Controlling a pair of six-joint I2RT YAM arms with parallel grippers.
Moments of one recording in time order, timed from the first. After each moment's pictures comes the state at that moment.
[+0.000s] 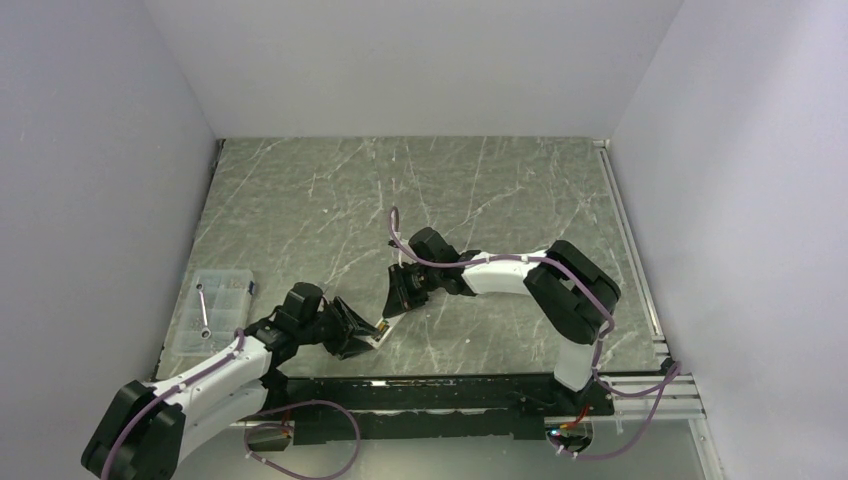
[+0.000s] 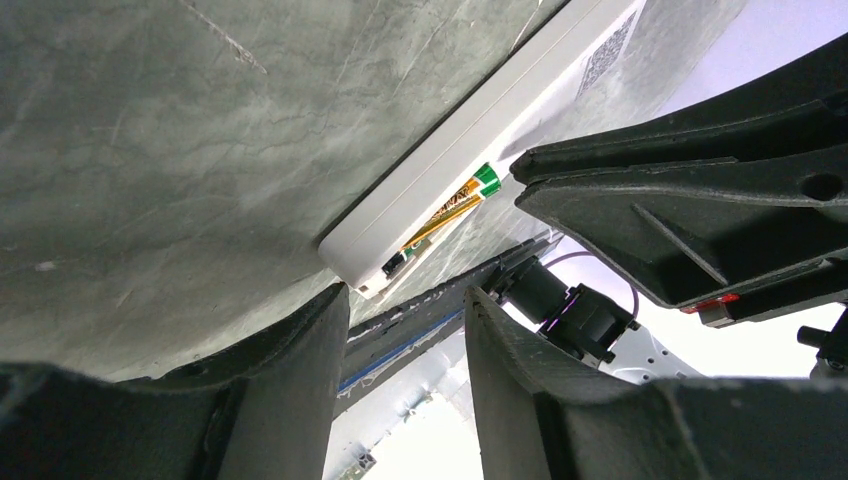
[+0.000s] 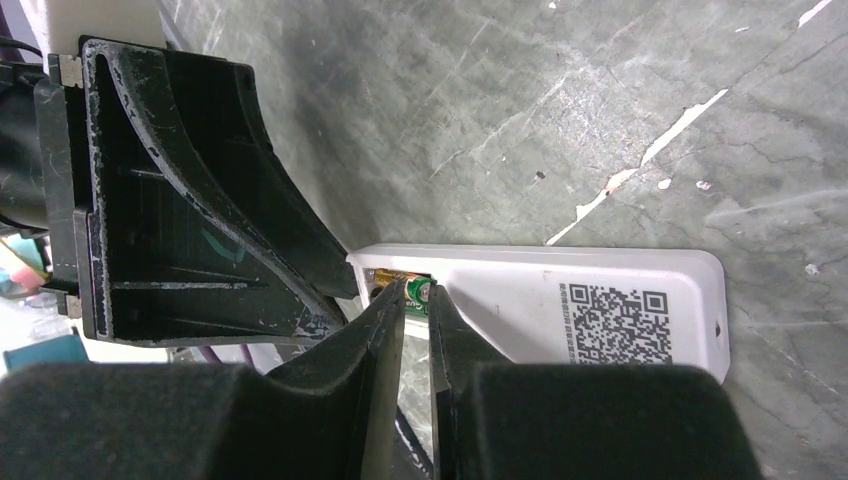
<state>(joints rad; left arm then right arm) -0.52 0.86 0.17 -0.12 0.43 -1.38 0.85 1.82 0.95 0.05 -0.59 0.61</state>
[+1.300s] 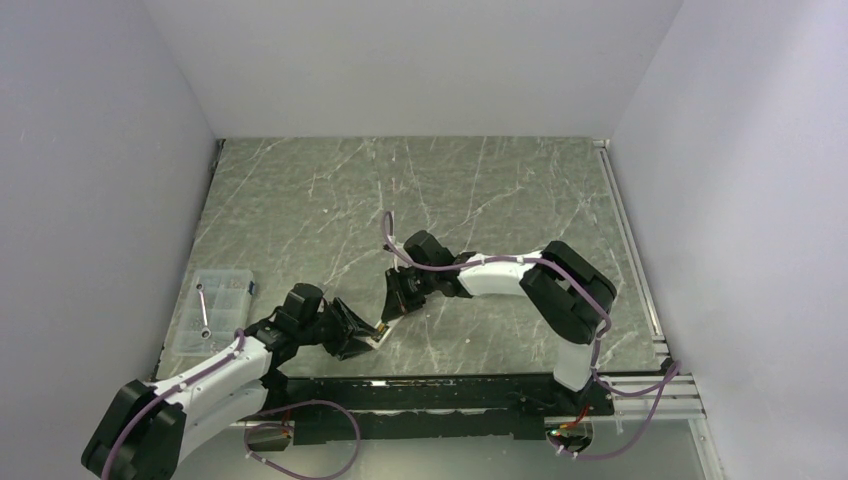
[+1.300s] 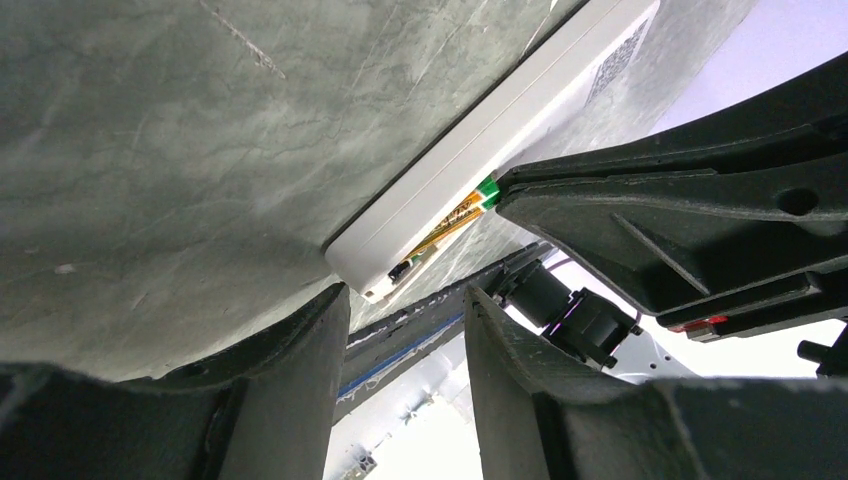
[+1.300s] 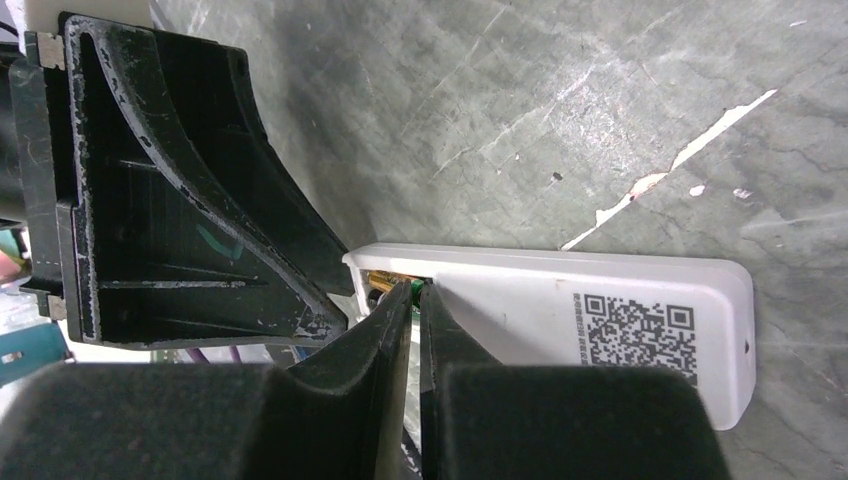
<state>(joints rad) -0.52 0.86 0.16 -0.12 0.42 -1.38 0.88 1.84 0.97 0.04 -0.58 0.59</state>
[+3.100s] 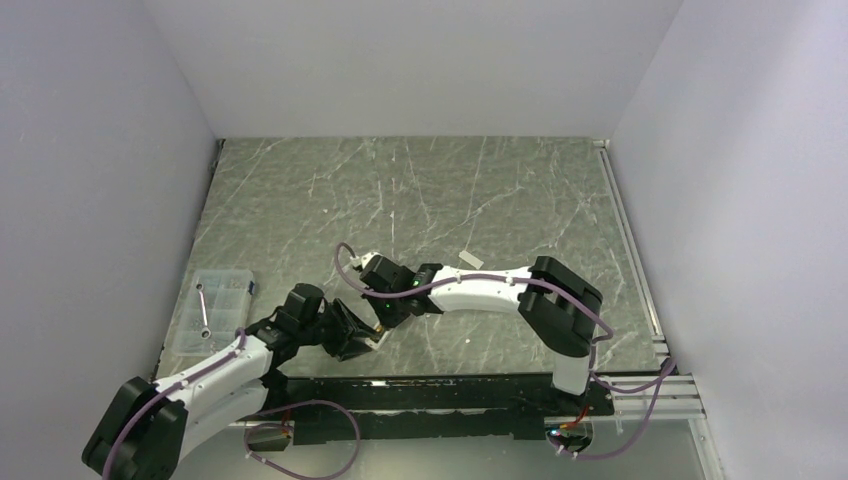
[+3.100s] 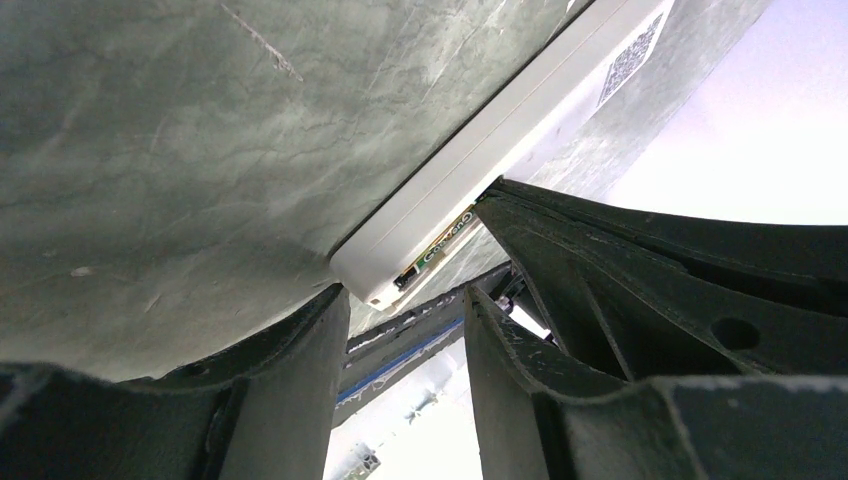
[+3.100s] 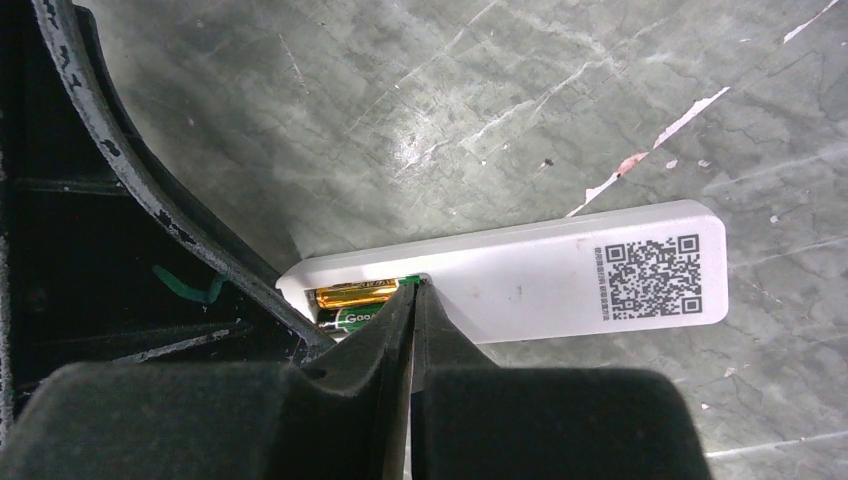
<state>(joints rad) -0.52 0.88 0.16 -0.12 0.42 -1.38 1.12 1.86 1.20 -0.35 -0.02 0.43</state>
